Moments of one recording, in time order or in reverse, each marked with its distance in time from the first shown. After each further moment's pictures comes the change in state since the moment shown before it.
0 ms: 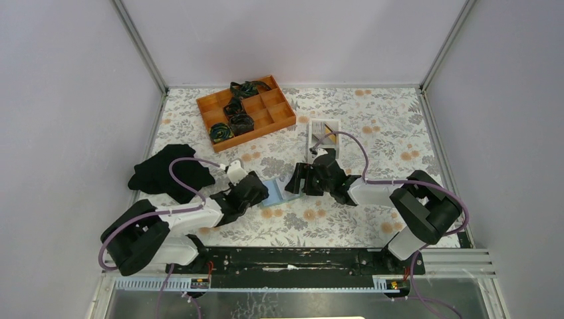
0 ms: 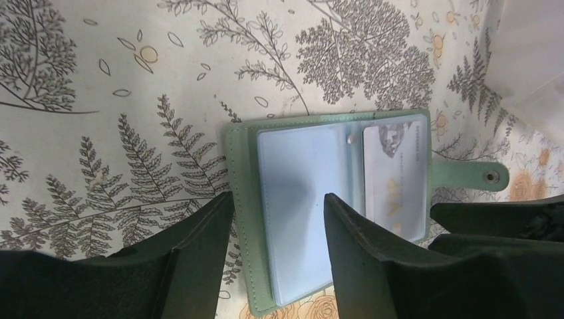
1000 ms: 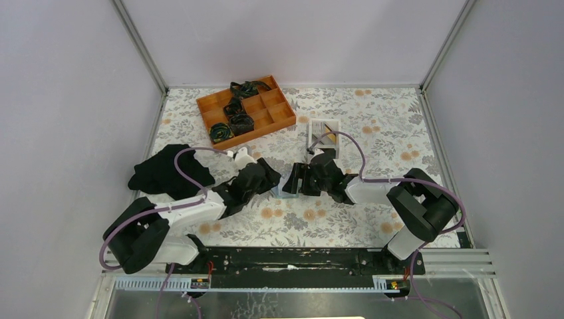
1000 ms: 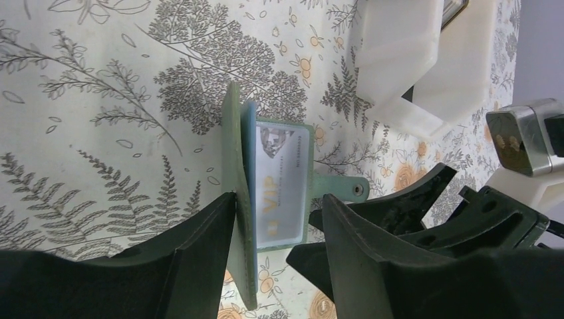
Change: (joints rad) left arm 0.032 0.006 0.107 0.096 0.109 0.040; right arm 0.011 0.029 0.030 -0.012 -0.027 0.020
